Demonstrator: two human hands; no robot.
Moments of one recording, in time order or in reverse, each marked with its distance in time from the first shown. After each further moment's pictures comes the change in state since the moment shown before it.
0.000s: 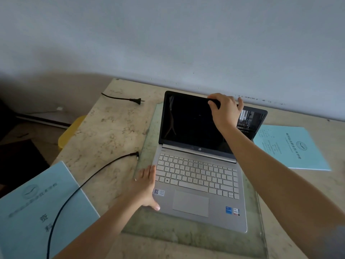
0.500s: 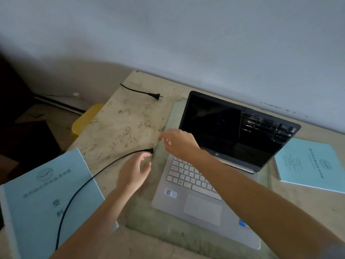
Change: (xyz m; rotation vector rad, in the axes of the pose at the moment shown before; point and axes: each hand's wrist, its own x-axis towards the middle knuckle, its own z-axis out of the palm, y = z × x) left_hand -0.009 -0.059 -0.012 -0.658 0.738 -0.082; right_hand -0.089 -0.115 0.076 -0.061 -0.784 -0.486
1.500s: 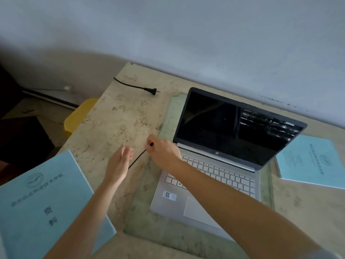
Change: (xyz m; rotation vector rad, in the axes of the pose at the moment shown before) left_hand 0.037 -0.033 -0.005 -0.379 -0.012 -0.331; right_hand 0.019 -0.020 0.060 0.272 -0.028 0.214
